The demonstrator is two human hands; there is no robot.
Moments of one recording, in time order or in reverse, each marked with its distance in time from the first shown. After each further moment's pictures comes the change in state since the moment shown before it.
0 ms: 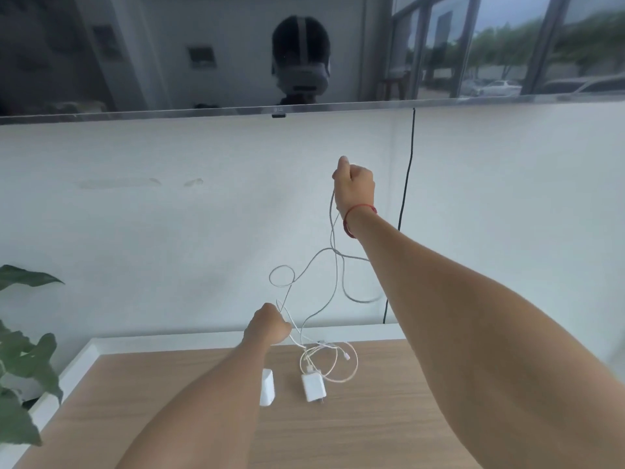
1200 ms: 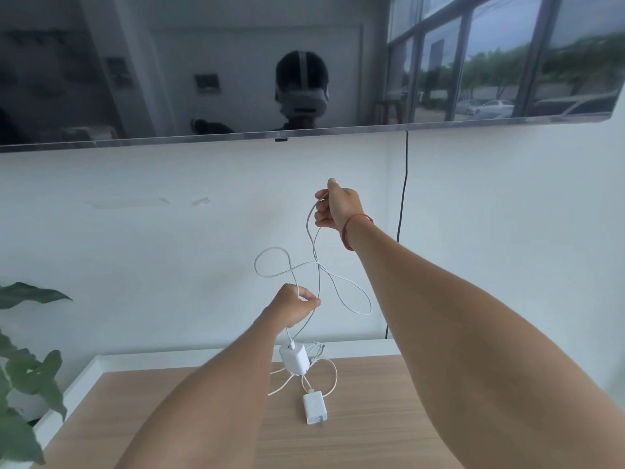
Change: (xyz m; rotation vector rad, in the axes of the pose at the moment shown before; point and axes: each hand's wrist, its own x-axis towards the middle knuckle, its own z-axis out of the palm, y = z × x) left_hand -0.017 0.054 -0.033 -0.282 -0.068 0.279; right_hand -0.014 -0.022 -0.004 0.225 -0.305 0.256
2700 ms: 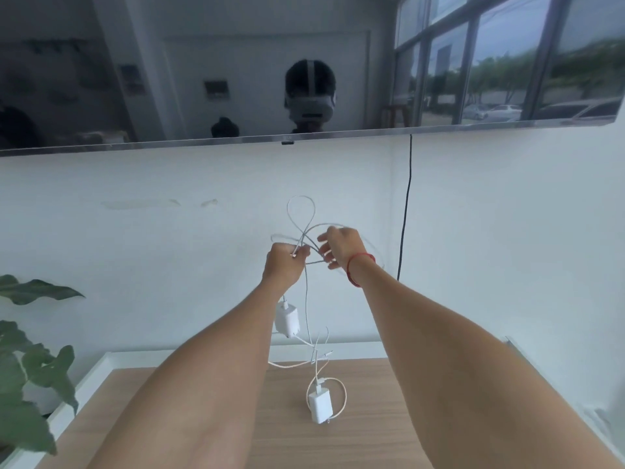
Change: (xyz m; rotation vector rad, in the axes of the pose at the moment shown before) left_hand 0.013 0.041 -0.038 -0.116 0.365 0.189; right_hand -0.016 0.062 -0.008 -0.286 -0.026 0.060
